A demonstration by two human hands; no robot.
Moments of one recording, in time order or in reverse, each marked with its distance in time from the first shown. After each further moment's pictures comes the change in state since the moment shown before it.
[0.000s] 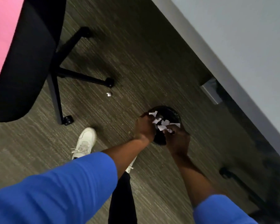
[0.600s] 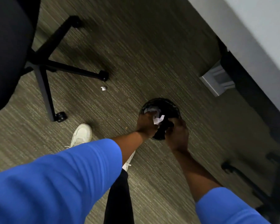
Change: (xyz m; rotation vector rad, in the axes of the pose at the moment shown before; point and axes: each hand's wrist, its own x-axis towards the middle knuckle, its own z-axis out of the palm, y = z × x) left_hand 0.018 -0.032 0.065 -0.013 -0.156 -0.021; right_hand 0.002 0.036 0.017 0.011 -0.054 0.056
